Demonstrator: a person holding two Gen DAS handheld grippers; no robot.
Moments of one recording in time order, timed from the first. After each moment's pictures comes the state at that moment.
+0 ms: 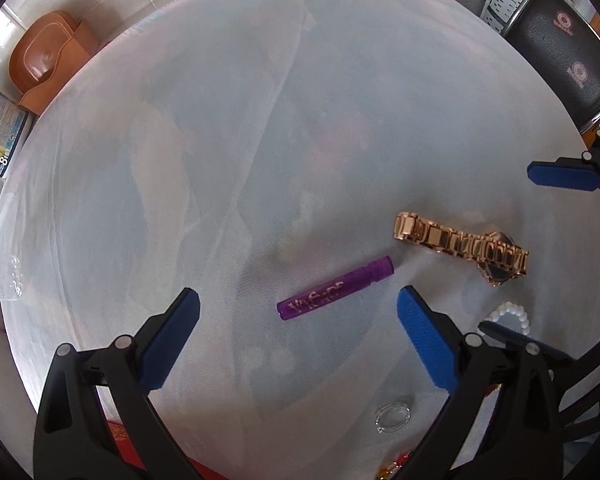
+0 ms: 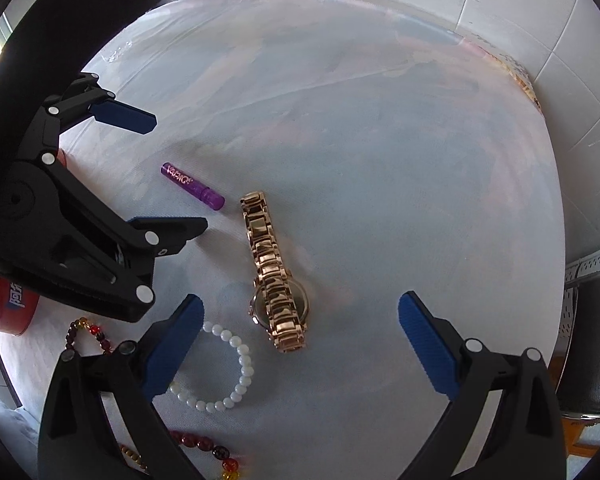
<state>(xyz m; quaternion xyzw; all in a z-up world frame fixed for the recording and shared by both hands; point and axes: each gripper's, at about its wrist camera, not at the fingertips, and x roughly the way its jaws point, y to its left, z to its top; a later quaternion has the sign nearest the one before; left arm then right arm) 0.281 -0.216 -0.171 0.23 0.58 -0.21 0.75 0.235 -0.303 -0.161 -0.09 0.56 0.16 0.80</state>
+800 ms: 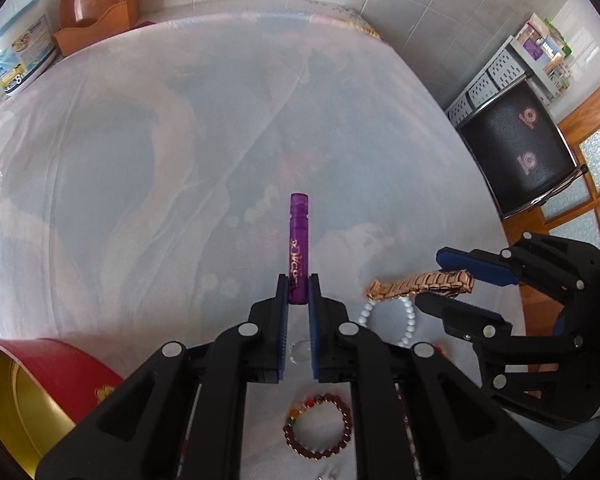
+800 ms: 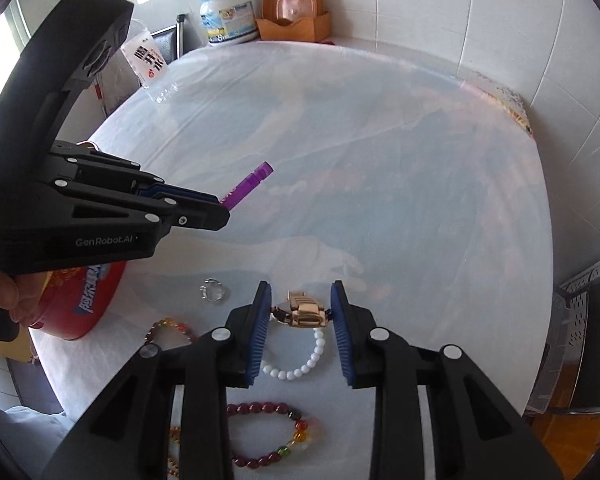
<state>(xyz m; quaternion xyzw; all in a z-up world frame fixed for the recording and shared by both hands) 0.223 -0.164 -0.109 0.04 0.57 -0.24 0.79 0.184 -0.297 -0.096 -0.04 0.50 0.20 0.84</state>
